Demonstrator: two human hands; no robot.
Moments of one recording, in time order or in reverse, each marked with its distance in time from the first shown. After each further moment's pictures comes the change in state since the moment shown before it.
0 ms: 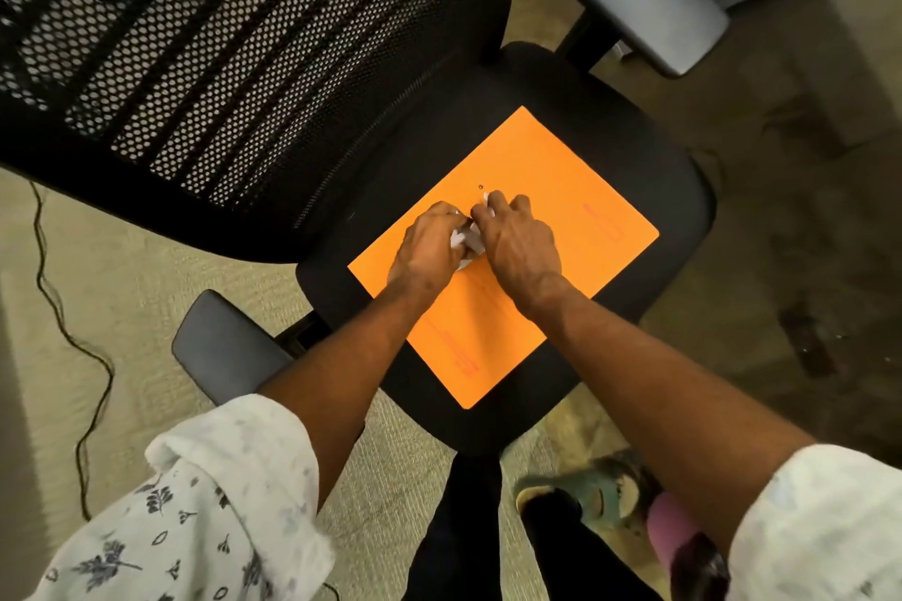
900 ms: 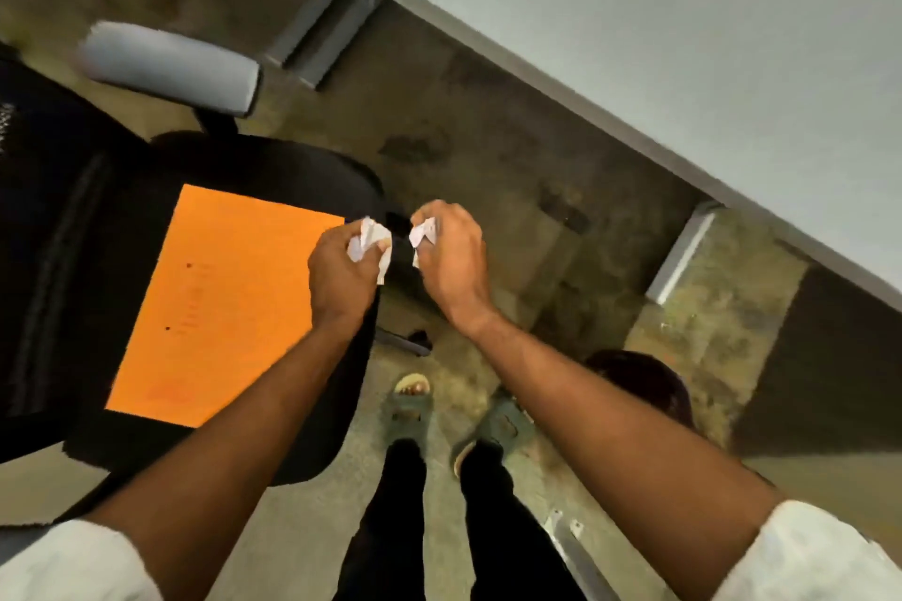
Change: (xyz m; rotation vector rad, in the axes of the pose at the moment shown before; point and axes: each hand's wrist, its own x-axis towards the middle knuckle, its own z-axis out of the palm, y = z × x) left_hand -0.089 0.230 0.076 -0.343 -0.012 0.231; right_hand -0.226 0.156 -0.051 0.940 0.658 0.764
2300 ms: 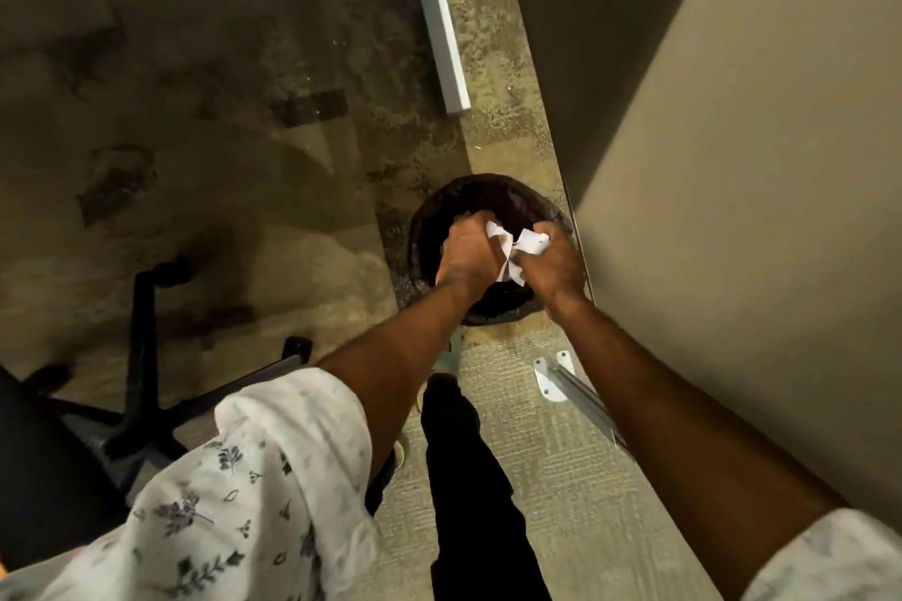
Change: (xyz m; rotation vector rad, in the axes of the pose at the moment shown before) left_hand -0.289 0.041 0.449 0.541 -1.070 0.325; right_hand -0.230 0.473 -0.172 0.385 0.525 1.062
